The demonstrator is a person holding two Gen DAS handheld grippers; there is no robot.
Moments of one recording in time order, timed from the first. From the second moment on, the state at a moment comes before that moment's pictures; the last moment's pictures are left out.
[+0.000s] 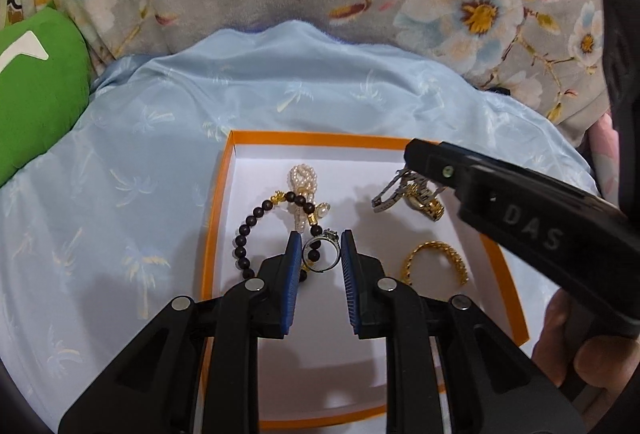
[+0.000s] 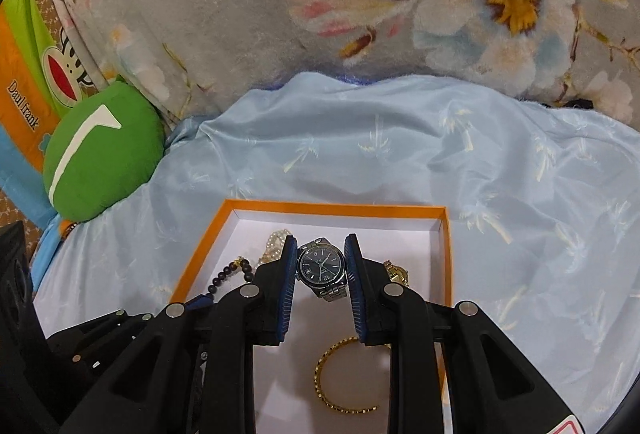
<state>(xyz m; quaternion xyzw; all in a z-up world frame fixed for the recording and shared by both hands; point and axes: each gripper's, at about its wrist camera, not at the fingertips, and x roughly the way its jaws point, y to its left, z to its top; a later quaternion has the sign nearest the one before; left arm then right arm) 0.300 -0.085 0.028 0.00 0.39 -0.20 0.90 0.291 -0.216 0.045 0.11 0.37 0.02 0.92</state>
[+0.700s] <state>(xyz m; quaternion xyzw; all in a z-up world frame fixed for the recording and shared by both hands) 0.225 -0.028 0.069 -0.02 0.33 -0.18 0.93 0.158 -0.219 0.068 0.08 0.33 -0.01 0.94</state>
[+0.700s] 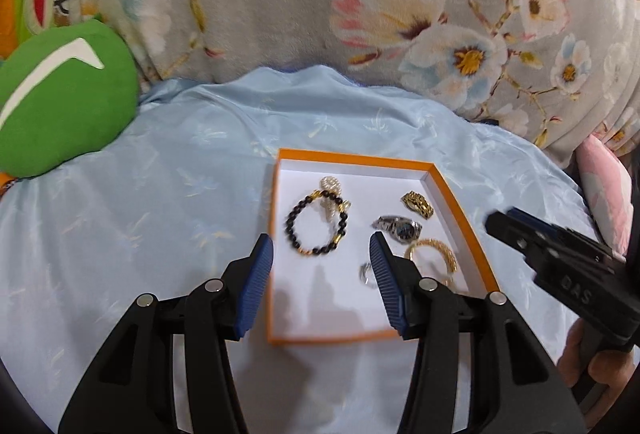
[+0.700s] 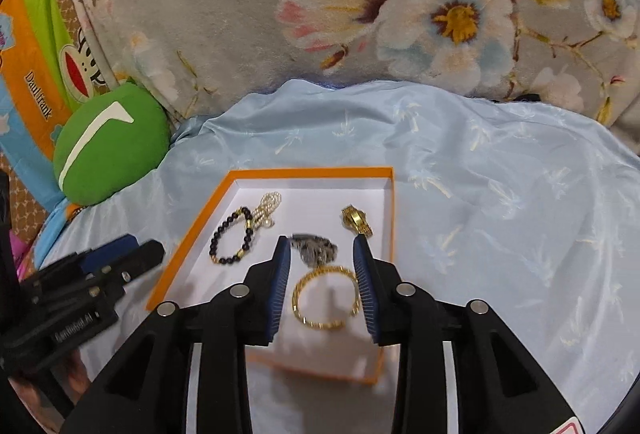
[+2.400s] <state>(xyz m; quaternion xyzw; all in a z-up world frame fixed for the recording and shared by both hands) 0.056 0.010 0.009 -0.01 0.39 -0.19 0.90 0.020 -0.176 -0.004 0.07 0.43 -0.05 0.90</state>
